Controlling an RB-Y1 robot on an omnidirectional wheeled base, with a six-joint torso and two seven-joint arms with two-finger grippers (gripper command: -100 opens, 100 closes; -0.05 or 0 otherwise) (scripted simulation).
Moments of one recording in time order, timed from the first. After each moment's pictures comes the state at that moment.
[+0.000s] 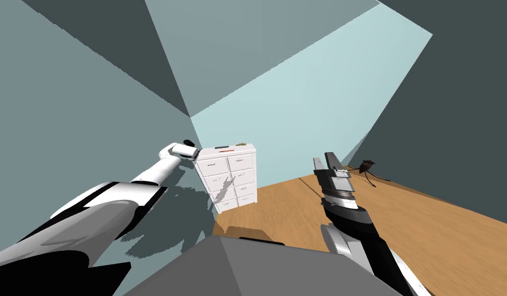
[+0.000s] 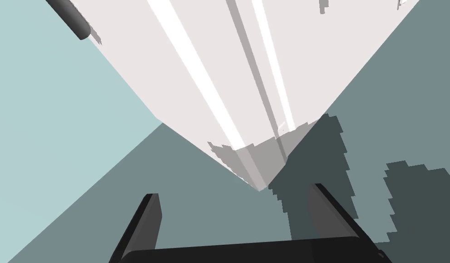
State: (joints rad) left arm -0.73 1.07 -0.06 -1.02 0.39 1.00 -0.02; right arm 0.47 -0.03 -0.02 -2.39 0.10 -0.46 0.08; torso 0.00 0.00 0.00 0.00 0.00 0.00
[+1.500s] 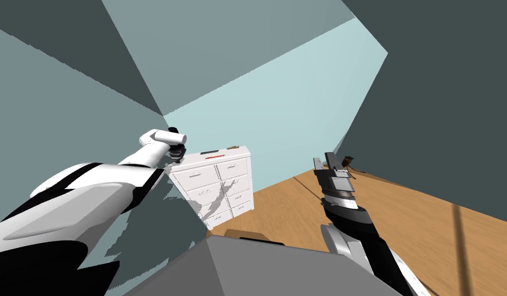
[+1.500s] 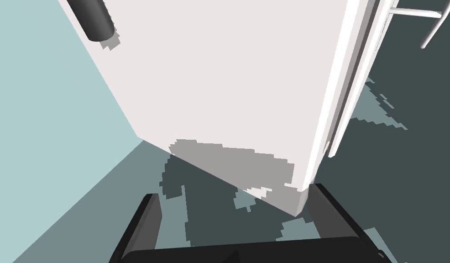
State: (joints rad) left arm -1.02 1.18 -0.12 -0.73 0.43 1.37 -0.01; right arm 0.47 -0.03 -0.02 -2.39 0.10 -0.46 0.08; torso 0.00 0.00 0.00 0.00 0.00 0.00
